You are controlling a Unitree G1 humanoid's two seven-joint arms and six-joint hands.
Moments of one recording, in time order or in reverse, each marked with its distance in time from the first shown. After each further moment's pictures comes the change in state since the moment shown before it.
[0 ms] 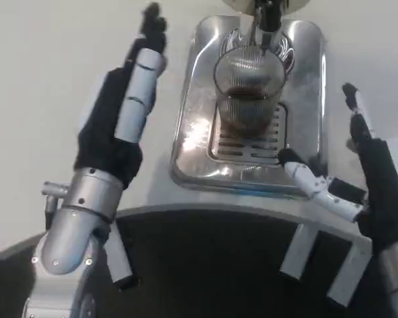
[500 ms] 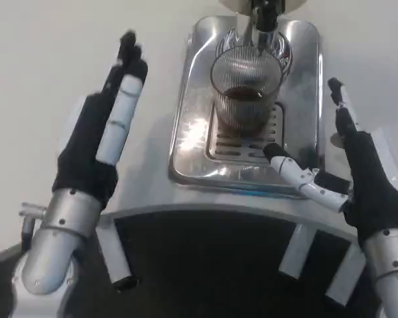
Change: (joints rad) left arm 0.082 0.062 0.016 0.037 0.084 -0.036 0.015; right arm -0.069 0.003 0.018 0.078 0.028 0.007 -0.030
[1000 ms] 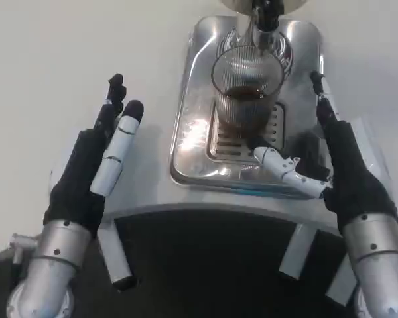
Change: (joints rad) left arm 0.097 0.007 -0.008 0.004 0.071 -0.021 0.045; right arm -0.095 -0.003 0.028 0.122 0.042 -0.021 -0.063
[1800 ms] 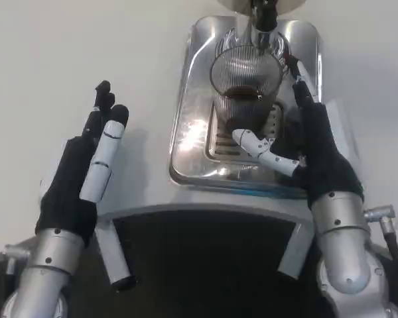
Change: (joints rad) left arm 0.031 -0.011 0.027 -0.010 -0.036 0.000 0.000; right arm -0.155 0.031 0.020 0.267 0.061 -0.124 -0.165
